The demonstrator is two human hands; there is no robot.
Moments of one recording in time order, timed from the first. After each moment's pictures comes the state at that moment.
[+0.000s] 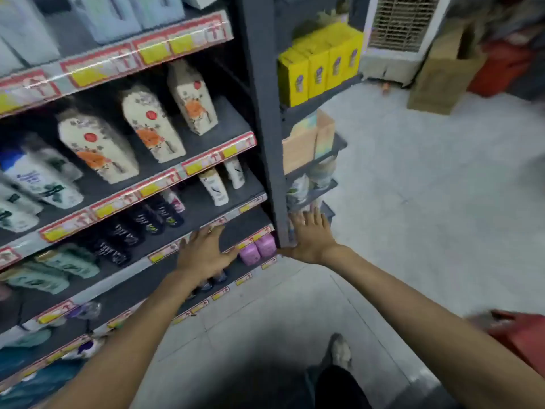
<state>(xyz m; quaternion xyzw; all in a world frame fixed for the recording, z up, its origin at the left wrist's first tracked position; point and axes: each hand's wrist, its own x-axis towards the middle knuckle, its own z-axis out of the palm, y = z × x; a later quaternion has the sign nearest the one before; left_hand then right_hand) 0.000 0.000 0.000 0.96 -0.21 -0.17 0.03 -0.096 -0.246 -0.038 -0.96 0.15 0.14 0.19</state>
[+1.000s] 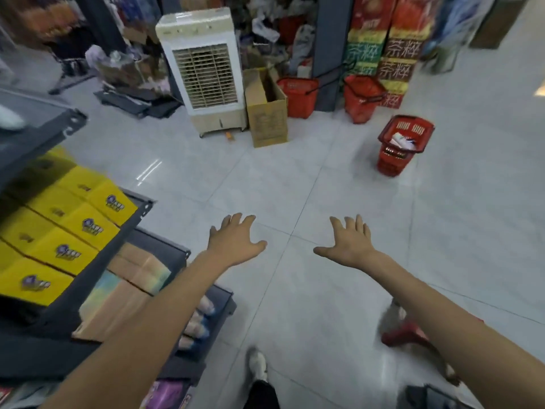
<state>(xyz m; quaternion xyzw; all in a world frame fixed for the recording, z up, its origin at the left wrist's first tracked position) 0.018 -0.610 0.047 0.82 -0.55 -0.19 -0.01 -0.236 -0.734 0.004 -0.82 0.54 0.07 0.19</state>
